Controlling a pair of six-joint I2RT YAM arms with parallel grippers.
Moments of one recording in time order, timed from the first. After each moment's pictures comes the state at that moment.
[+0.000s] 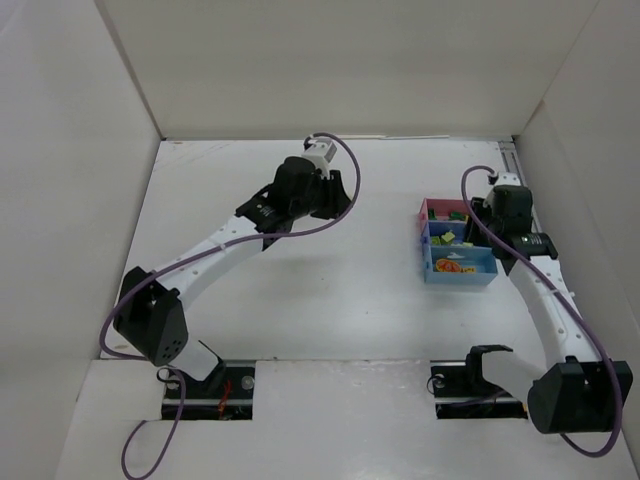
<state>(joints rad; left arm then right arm) -0.67 1.50 1.24 -0.19 0.10 -0.45 0.01 1.07 0.91 -0.55 0.11 0.14</state>
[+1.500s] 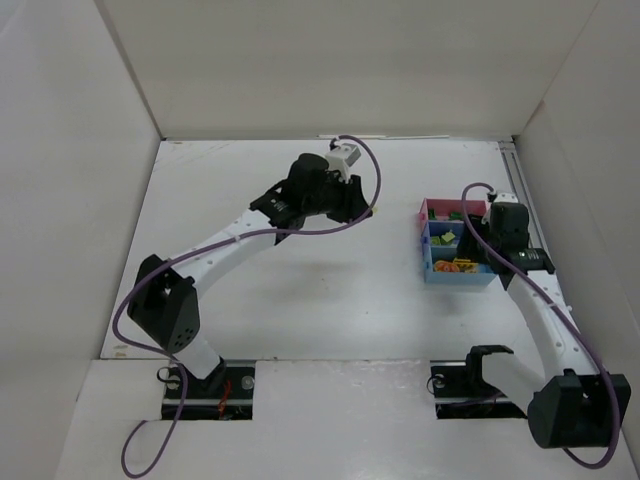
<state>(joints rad) -0.68 1.57 1.29 -0.17 0.31 -0.39 0.01 1.01 0.79 -0.56 0.09 0.18</state>
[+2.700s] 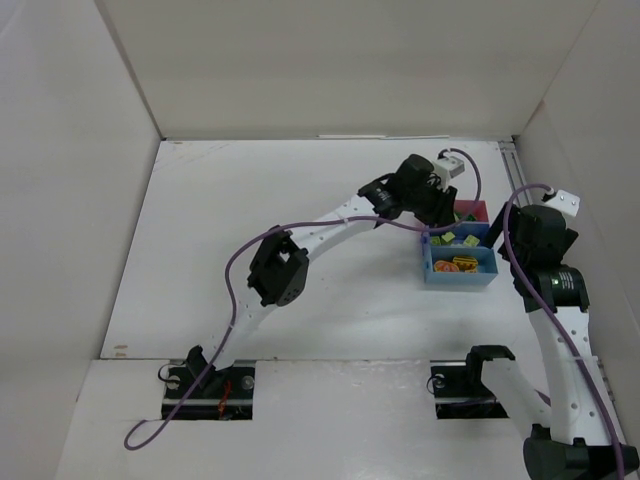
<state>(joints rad) -0.92 2.41 2.26 -0.34 0.39 -0.30 -0.01 0.77 0.96 -0.78 0.44 0.33</state>
